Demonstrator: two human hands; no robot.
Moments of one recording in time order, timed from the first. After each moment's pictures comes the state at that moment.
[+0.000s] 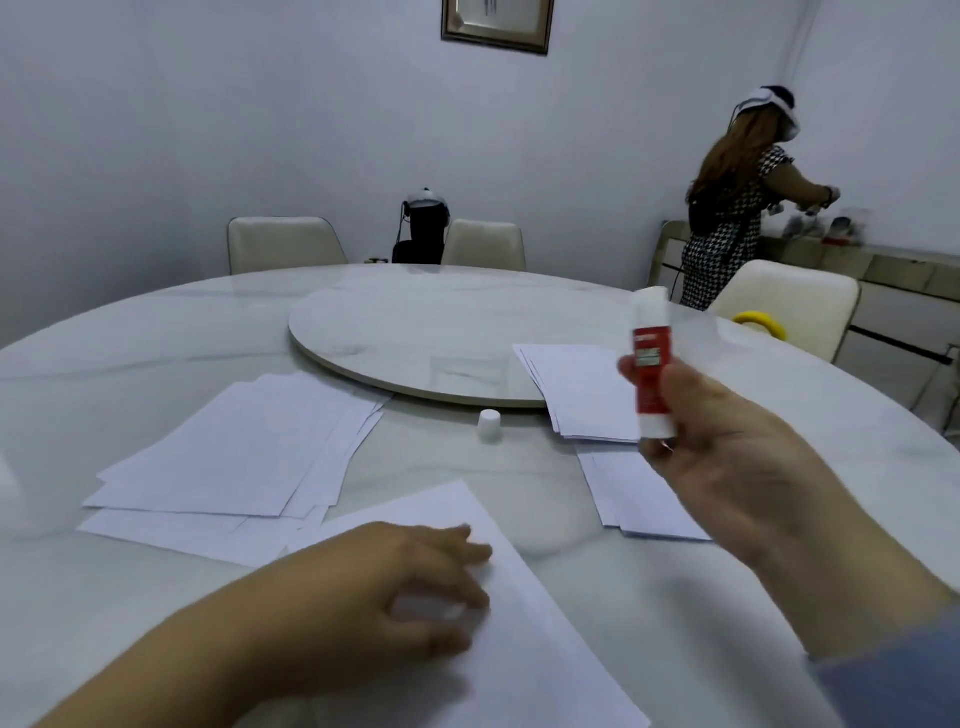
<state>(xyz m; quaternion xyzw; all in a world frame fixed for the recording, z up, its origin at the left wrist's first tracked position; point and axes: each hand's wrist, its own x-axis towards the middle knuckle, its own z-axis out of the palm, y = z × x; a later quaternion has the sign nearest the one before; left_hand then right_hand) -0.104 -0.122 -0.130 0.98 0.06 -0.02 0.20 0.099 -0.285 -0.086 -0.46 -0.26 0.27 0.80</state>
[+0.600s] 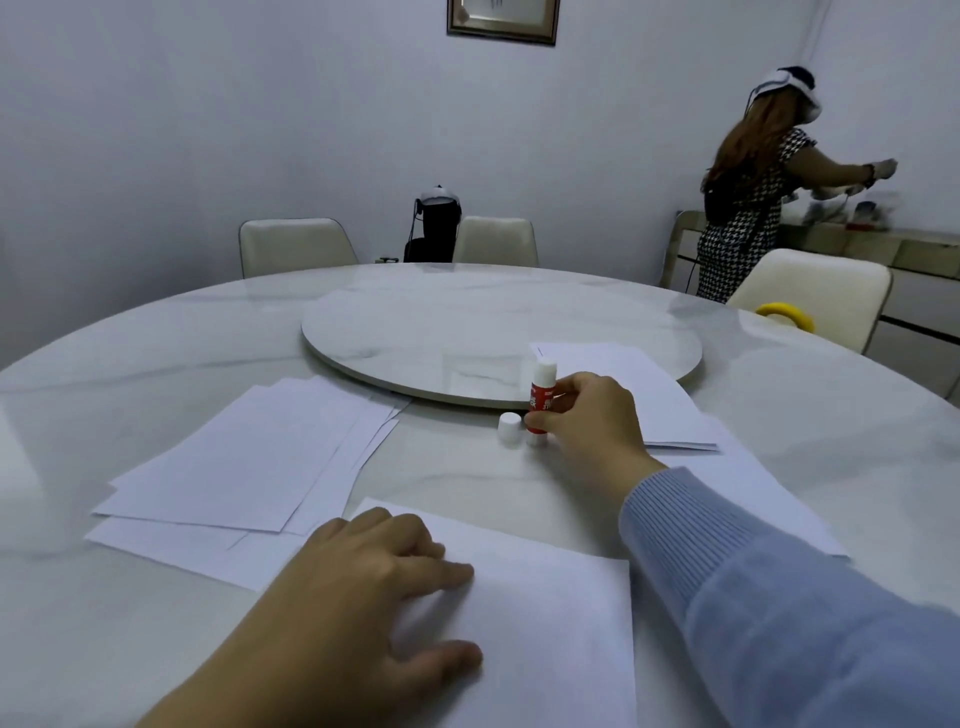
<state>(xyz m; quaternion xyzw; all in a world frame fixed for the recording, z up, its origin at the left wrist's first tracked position) -0.116 -0.116 -0.151 0.98 0.12 0.13 0.07 0.144 -0.160 -0.141 -0.83 -0.32 0.00 0.46</state>
